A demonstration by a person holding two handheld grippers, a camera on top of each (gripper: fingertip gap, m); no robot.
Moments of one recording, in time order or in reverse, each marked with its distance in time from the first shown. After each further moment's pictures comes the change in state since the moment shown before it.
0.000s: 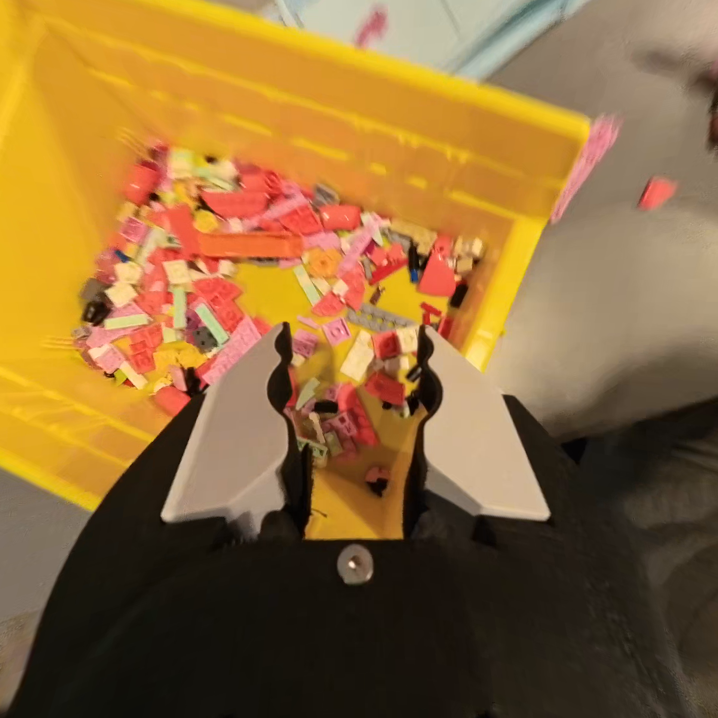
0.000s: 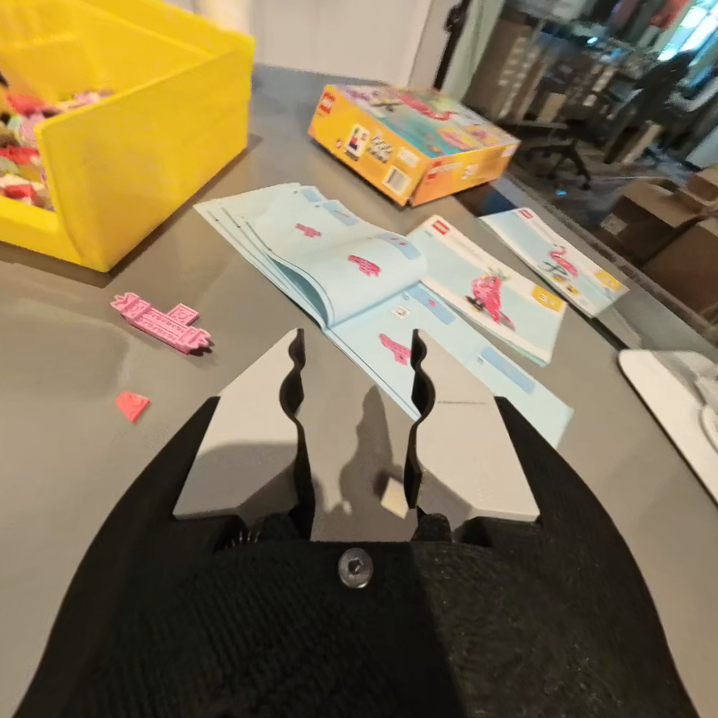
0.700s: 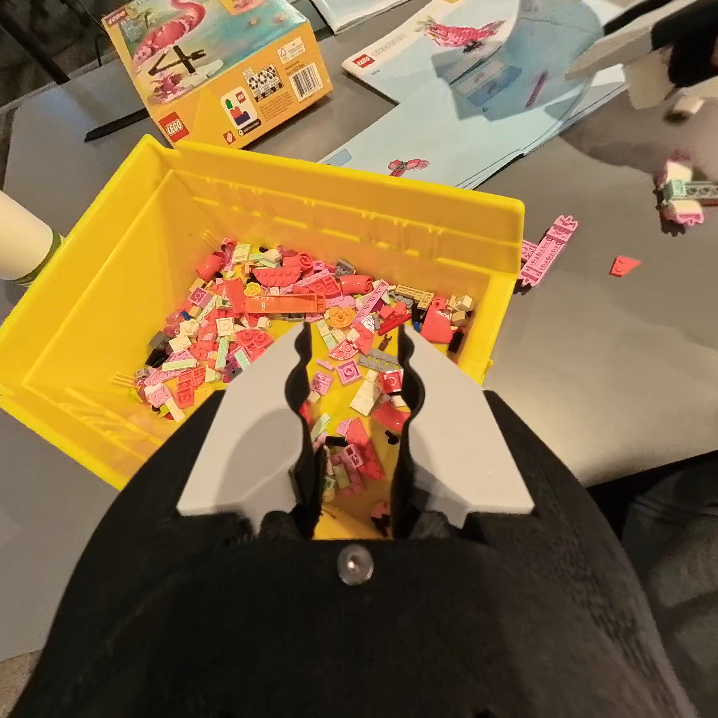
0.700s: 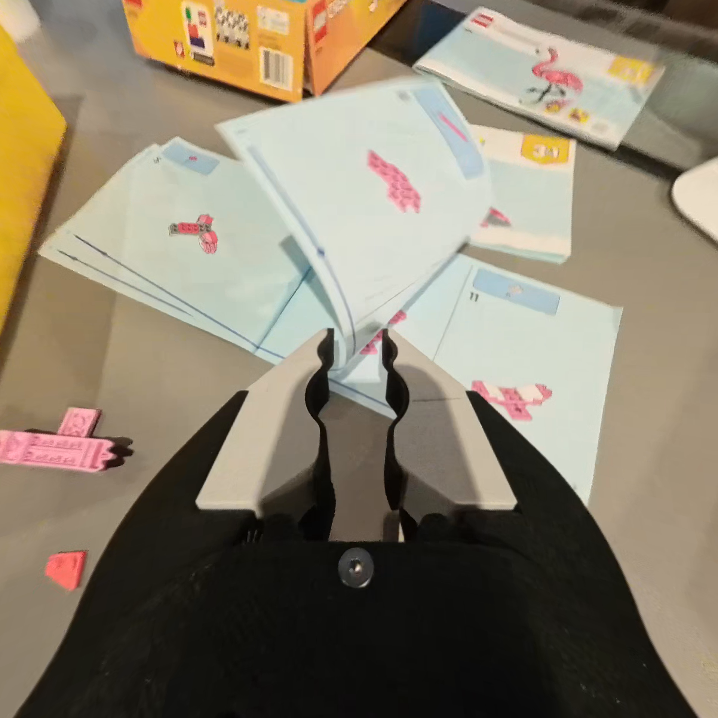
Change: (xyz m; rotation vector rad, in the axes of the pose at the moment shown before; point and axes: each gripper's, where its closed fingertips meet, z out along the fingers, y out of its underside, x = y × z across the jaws) left arm 0.001 -0.024 -0.025 0.284 -0.102 0.033; right arm 0.041 0.041 0.054 -0.246 0.152 0.424
